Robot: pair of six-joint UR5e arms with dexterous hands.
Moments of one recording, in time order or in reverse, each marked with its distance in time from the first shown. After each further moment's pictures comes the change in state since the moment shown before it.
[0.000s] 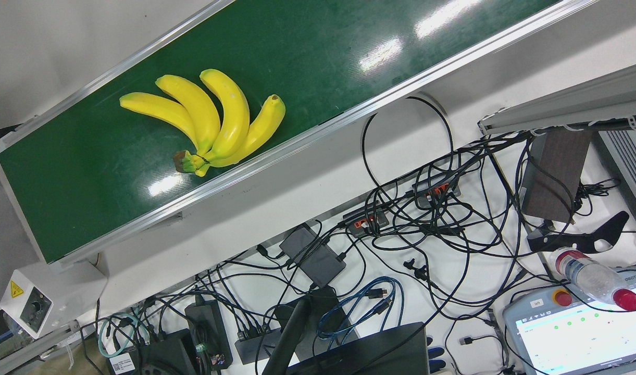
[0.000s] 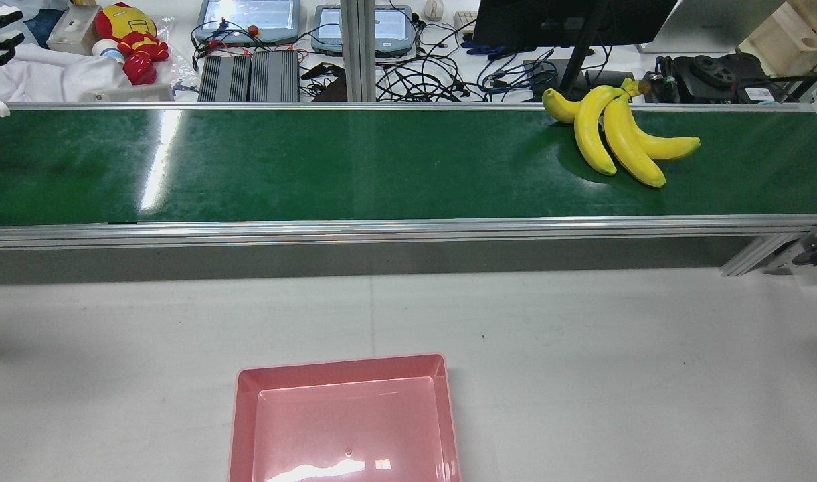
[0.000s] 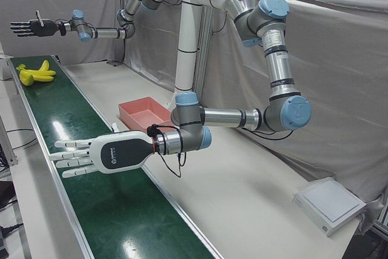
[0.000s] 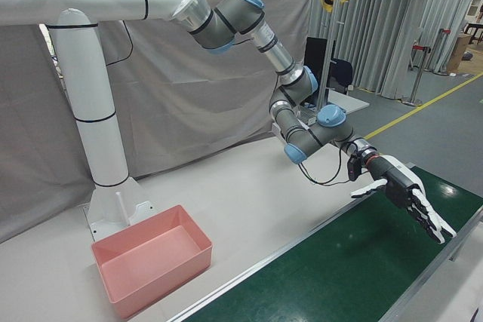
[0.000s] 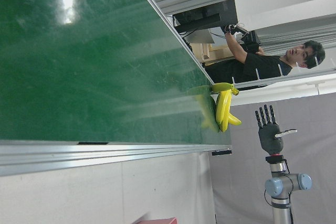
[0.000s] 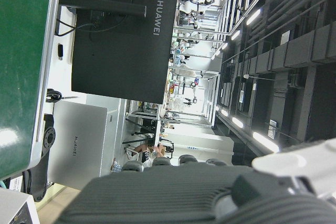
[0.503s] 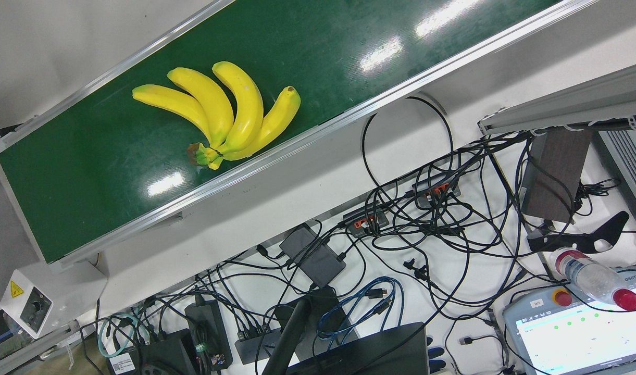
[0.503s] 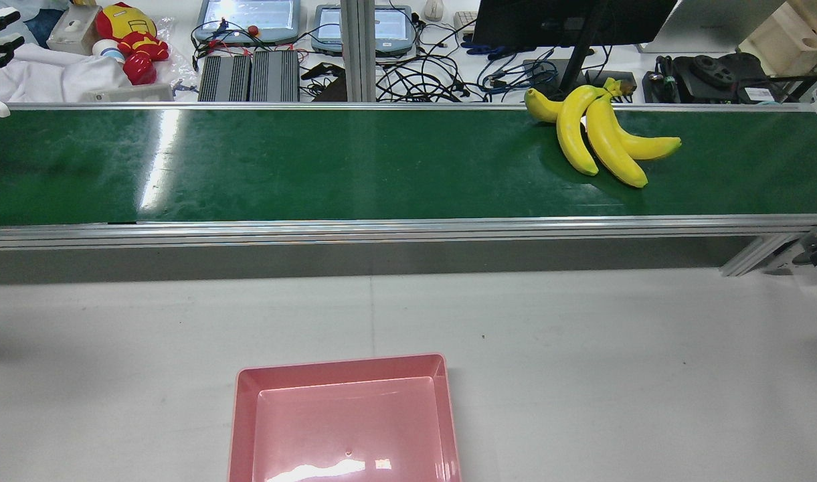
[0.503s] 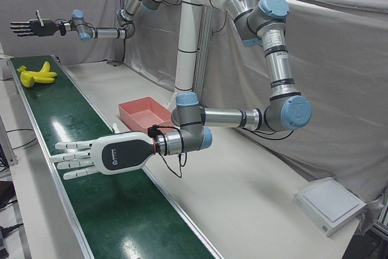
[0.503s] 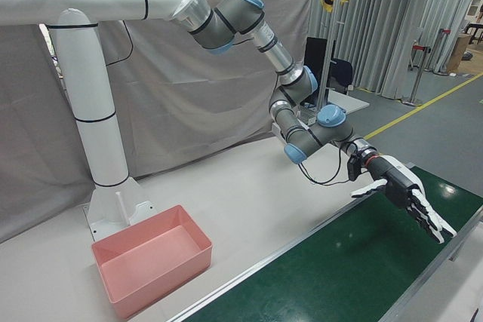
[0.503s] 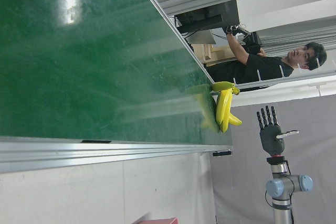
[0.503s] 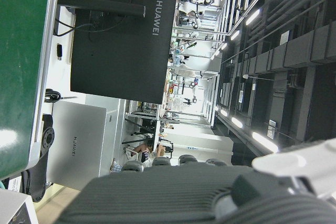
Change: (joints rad) left arm 0.001 0.004 -0.001 0.005 -0.001 -0.001; right arm 0.001 0.001 0.001 0.000 0.000 0.000
